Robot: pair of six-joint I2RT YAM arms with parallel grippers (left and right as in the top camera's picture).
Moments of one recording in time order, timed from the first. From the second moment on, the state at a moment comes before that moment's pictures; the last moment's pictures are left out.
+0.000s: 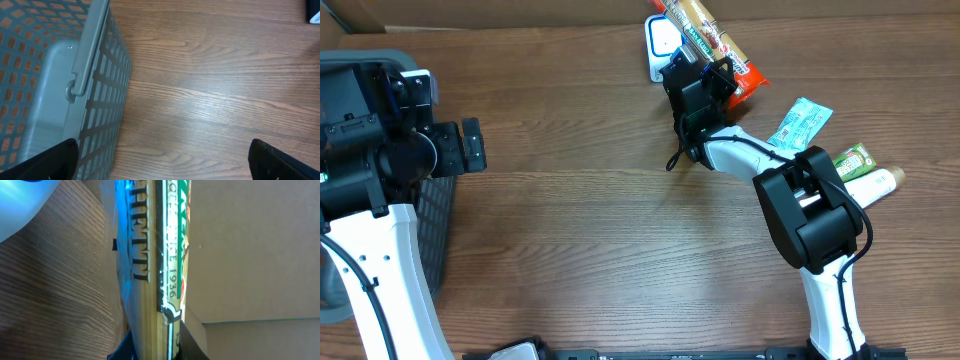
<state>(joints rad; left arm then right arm) 0.28 1.39 1.74 -1.33 -0.01 0.11 0.50 2.26 1.50 0.30 0.93 -0.78</state>
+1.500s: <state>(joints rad) 0.28 1.39 1.74 -1.33 -0.01 0.11 0.64 1.79 1.50 -0.45 0.75 -0.38</state>
